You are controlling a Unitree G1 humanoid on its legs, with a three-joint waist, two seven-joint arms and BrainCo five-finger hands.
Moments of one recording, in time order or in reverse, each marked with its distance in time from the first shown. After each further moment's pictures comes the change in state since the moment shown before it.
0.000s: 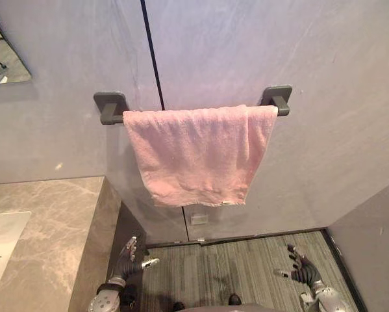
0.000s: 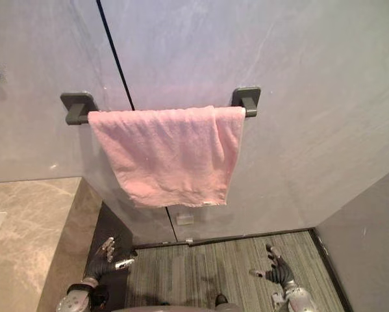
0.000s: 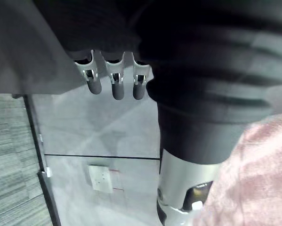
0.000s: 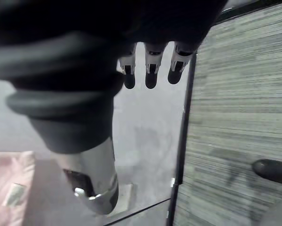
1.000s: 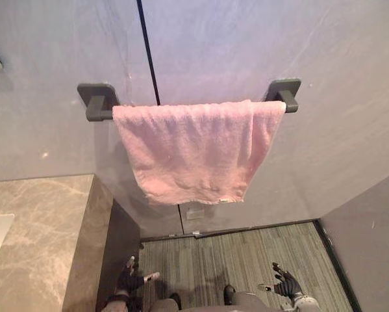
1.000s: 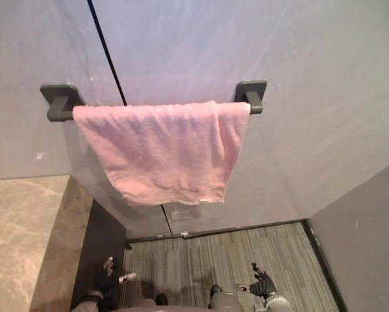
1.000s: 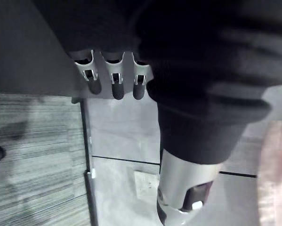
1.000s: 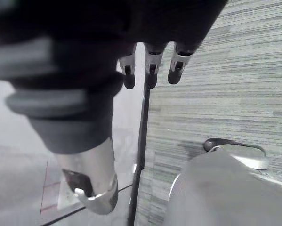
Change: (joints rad) left arm -0.088 -0.074 0.027 0.132 0.044 0.034 0.105; right arm -0.075 0.094 0.088 0.150 -0.043 0.045 -0.071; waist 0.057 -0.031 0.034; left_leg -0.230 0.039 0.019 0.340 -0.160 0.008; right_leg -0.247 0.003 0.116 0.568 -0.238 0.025
